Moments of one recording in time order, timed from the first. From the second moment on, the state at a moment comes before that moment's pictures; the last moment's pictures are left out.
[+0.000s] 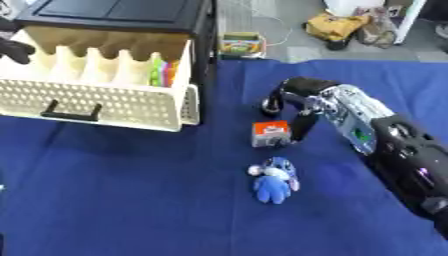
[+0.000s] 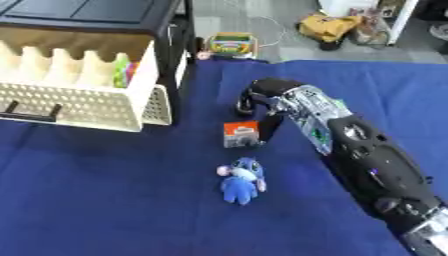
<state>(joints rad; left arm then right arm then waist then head) -0.51 0.21 -0.02 -1.99 0.03 0.04 0.24 -0.93 -0.48 0.39 -1.10 0.91 -0.05 0.50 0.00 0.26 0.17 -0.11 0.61</state>
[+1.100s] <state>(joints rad) -0.51 0.20 -0.02 -1.99 0.04 0.04 0.24 -0.99 -0.47 0.36 -1.07 0.88 -0.06 0.61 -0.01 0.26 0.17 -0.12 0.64</state>
